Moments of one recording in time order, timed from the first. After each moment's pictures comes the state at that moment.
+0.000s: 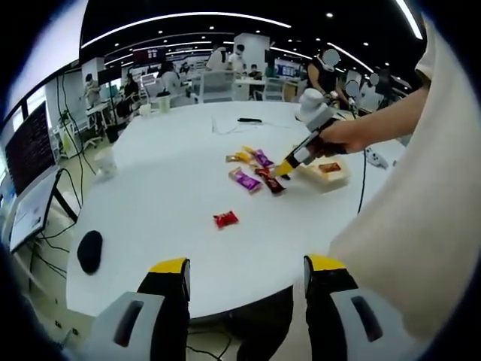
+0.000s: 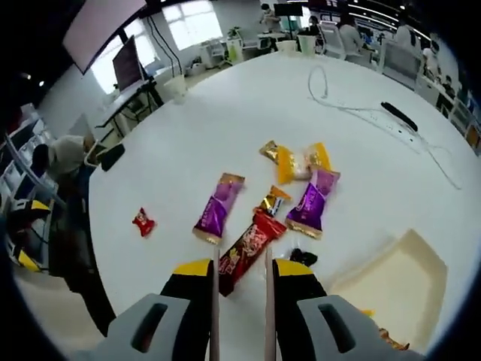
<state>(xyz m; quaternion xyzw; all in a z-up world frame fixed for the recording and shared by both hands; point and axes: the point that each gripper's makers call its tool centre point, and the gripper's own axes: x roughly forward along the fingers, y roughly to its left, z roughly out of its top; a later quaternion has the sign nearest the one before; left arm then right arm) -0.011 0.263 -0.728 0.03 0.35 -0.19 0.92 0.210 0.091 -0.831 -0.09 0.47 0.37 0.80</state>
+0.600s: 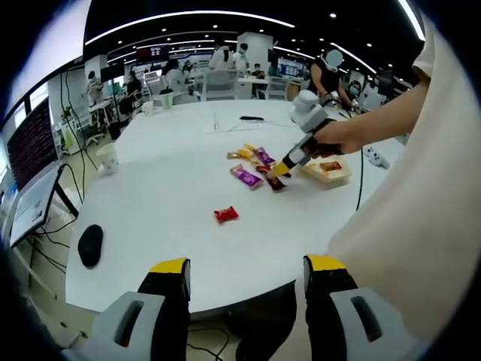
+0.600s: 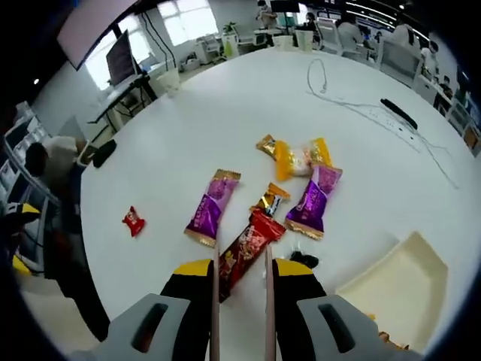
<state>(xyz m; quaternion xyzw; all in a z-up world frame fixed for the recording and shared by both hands) -0.017 0.265 -0.729 0.03 0.36 -0.18 0.92 0.211 0.095 -0.841 -0.11 0.48 0.36 0.79</state>
